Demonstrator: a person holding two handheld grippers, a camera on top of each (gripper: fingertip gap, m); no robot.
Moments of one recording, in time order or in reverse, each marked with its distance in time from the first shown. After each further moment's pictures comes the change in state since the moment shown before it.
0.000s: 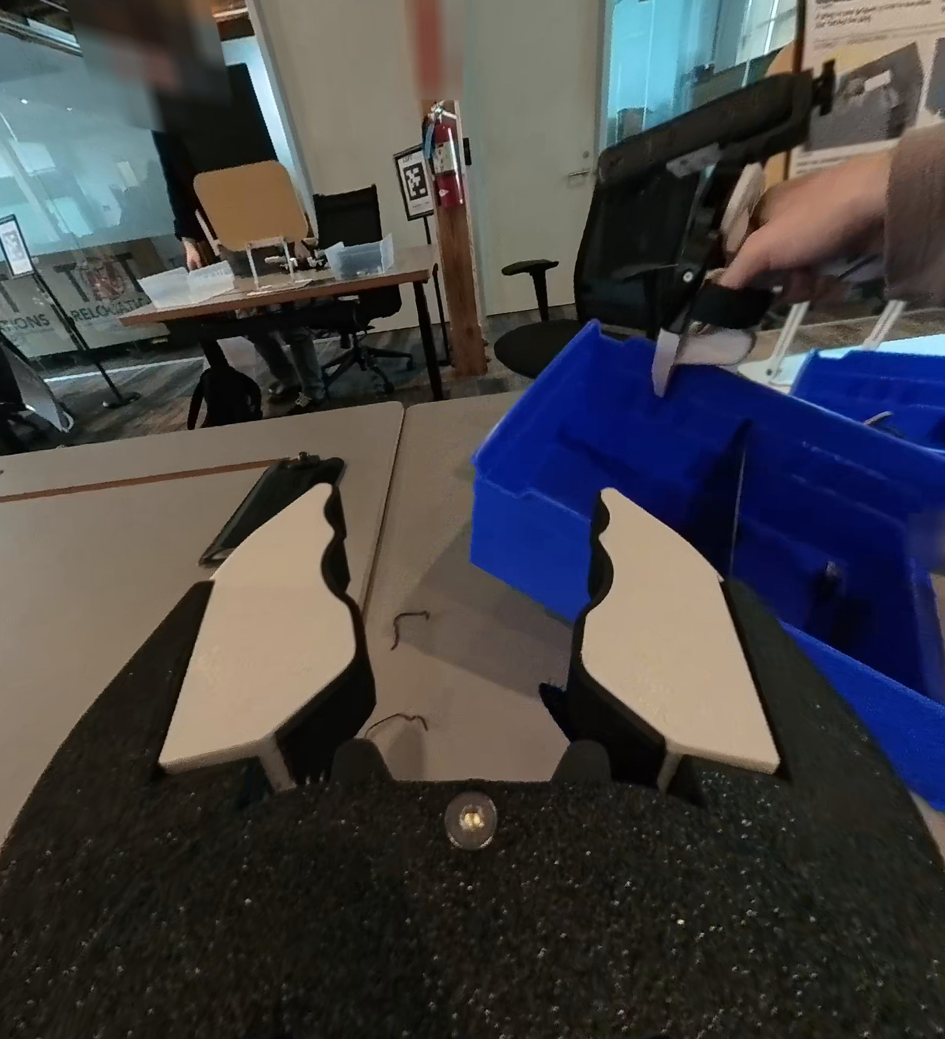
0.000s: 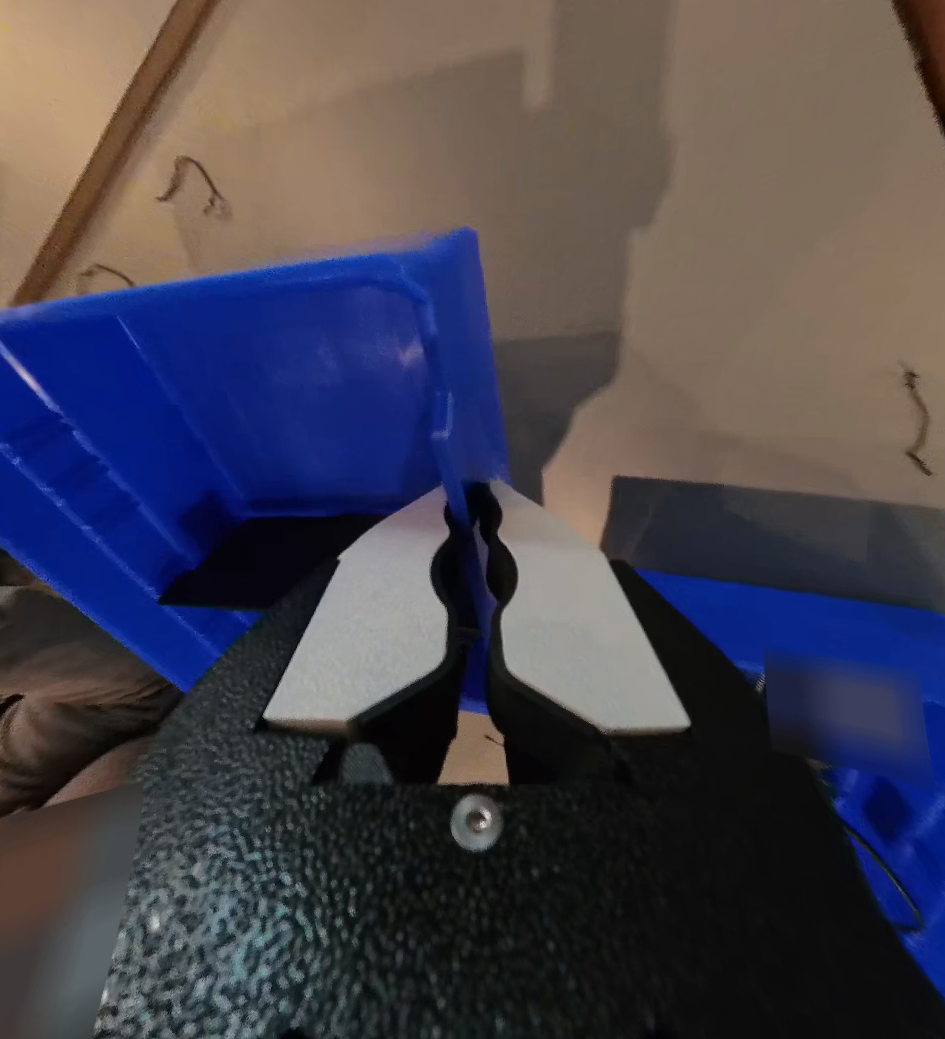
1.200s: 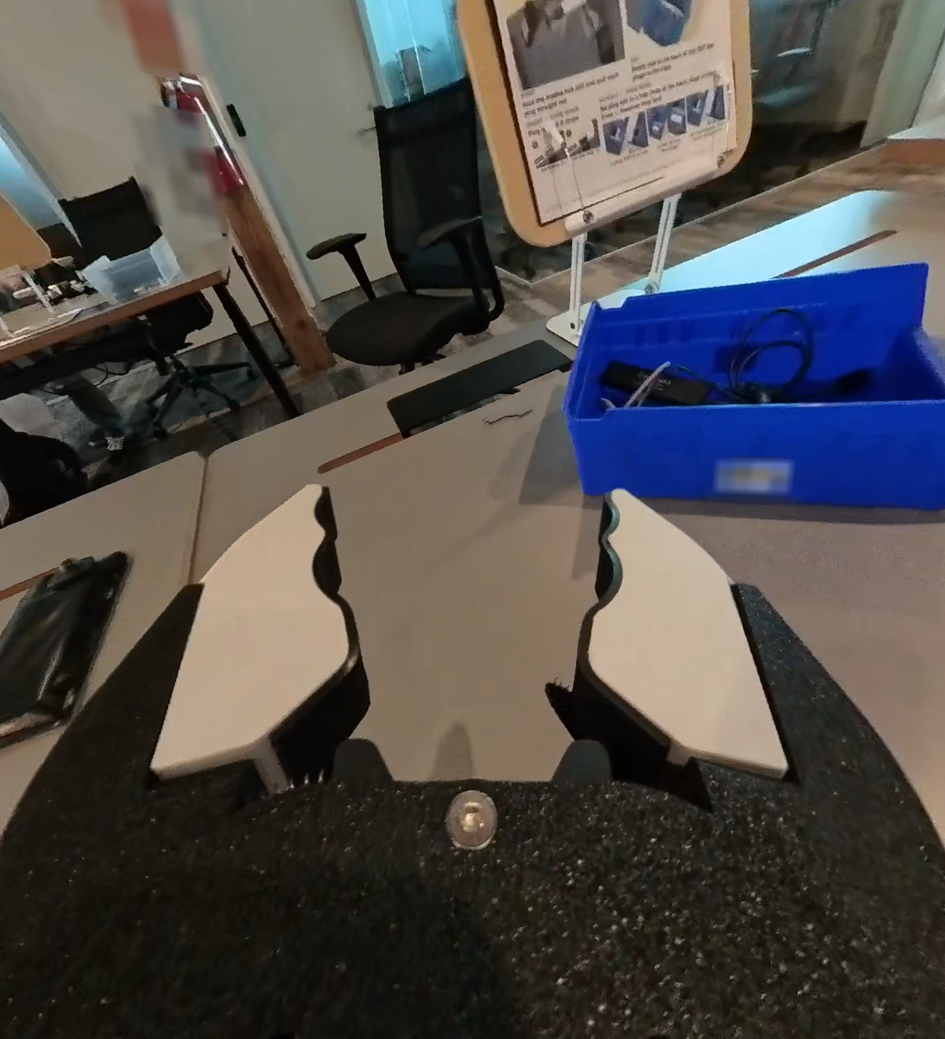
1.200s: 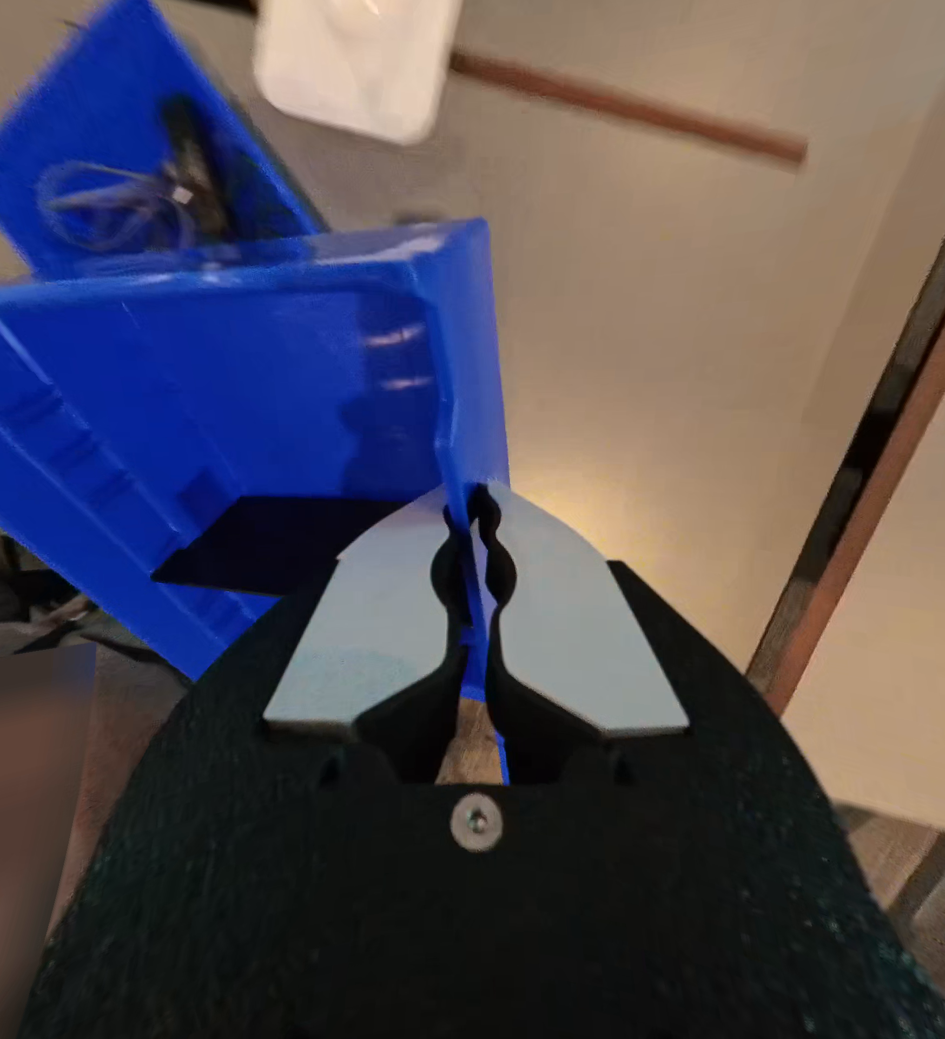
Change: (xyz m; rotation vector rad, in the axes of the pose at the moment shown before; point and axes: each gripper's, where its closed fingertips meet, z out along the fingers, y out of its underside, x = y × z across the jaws) left arm 0.140 -0.004 0.060 -0.062 0.326 0.145; right arm 0.209 0.462 -0.350 0.275 0.349 0.583
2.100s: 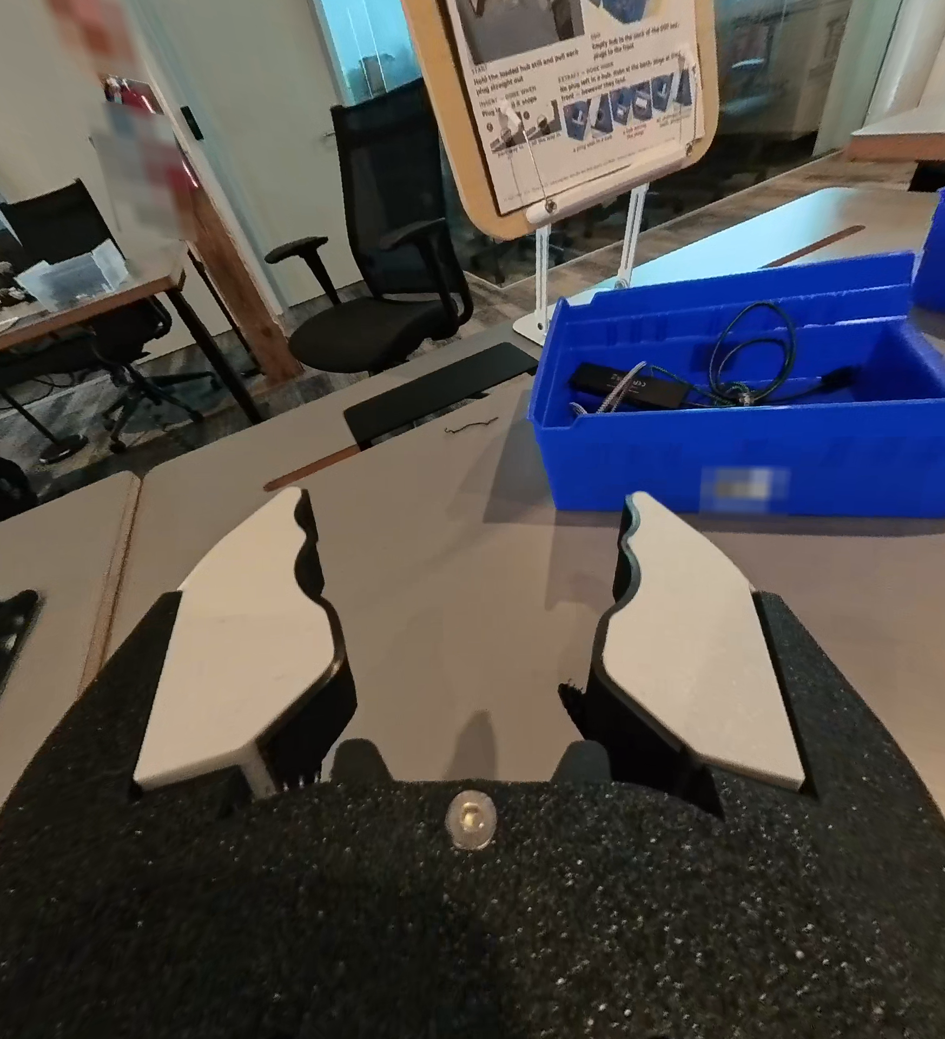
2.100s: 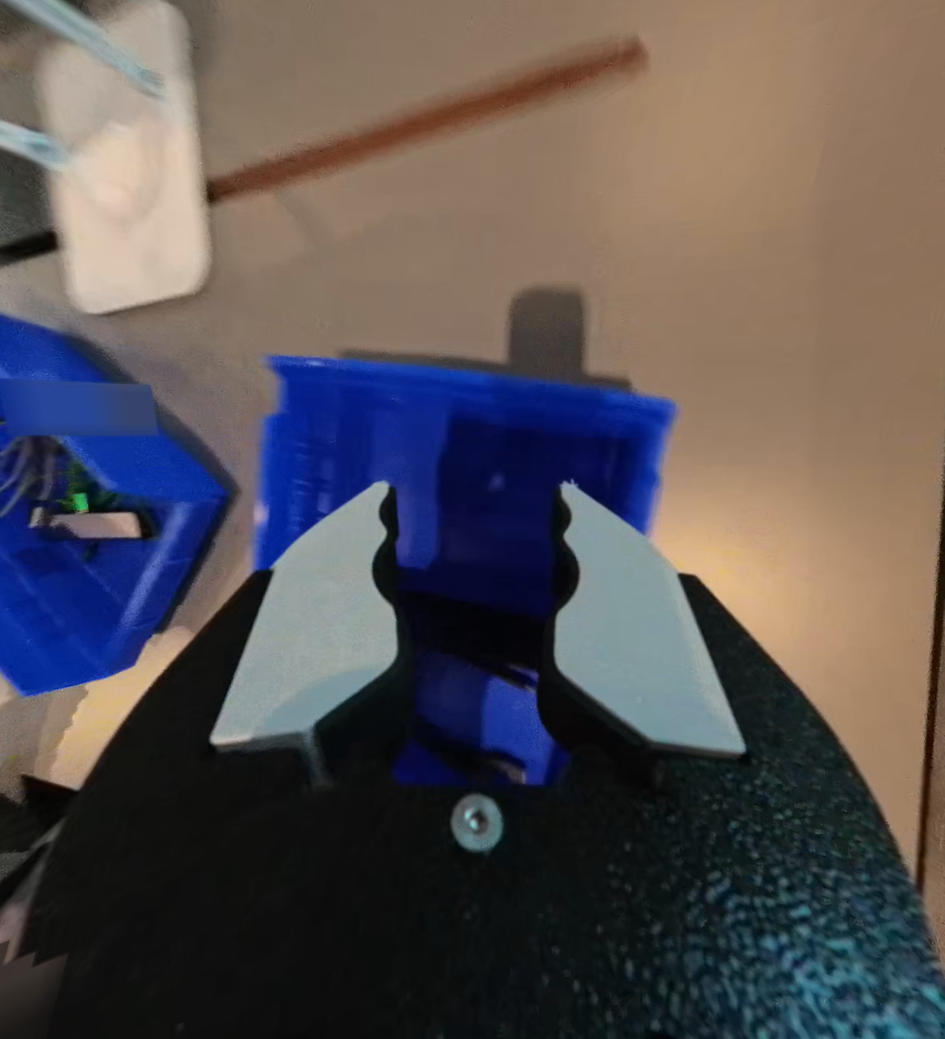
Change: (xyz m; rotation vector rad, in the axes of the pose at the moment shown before) left arm 0.024 0.012 0.045 0.013 0.055 0.001; right arm 0.177 0.028 0.168 0.132 -0.101 0.396
